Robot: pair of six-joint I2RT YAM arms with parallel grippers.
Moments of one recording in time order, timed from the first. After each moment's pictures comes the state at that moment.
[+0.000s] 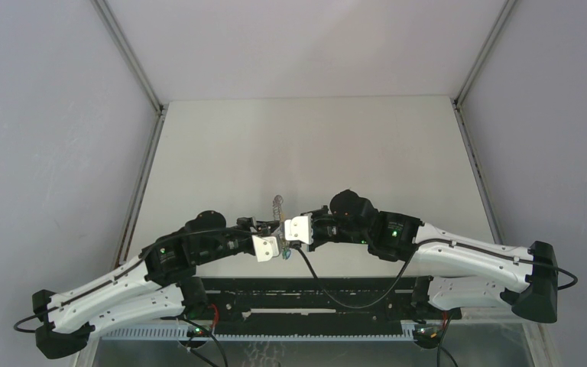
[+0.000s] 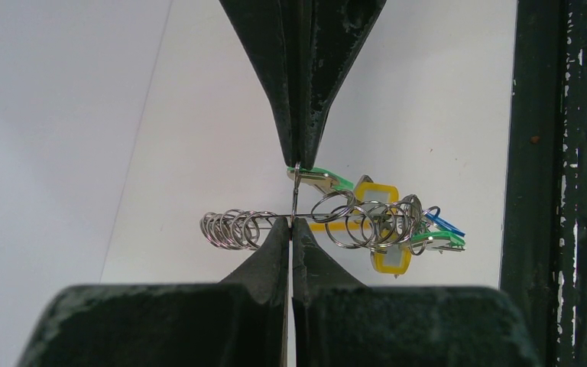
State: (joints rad) left arm -1.09 0.63 0.70 -0.38 0.03 0.64; right arm 1.17 1.10 0.94 -0.26 -0.14 -0.67
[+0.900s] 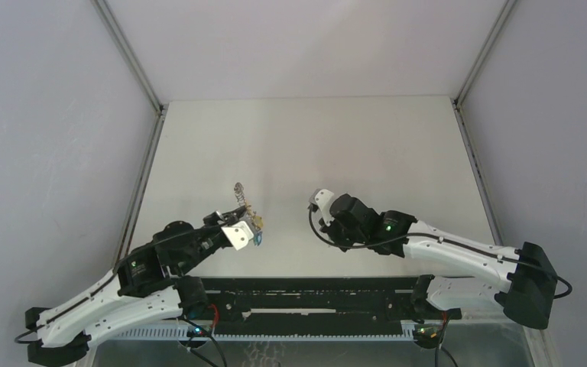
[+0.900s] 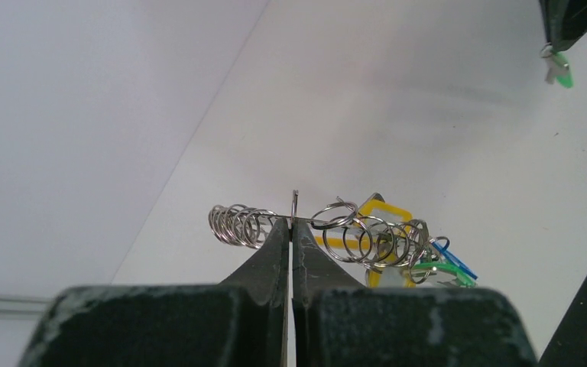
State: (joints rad) left arm -1.09 0.44 0.70 -0.48 -0.32 0.56; right arm 1.03 1.12 0.81 -0.53 0.08 0.03
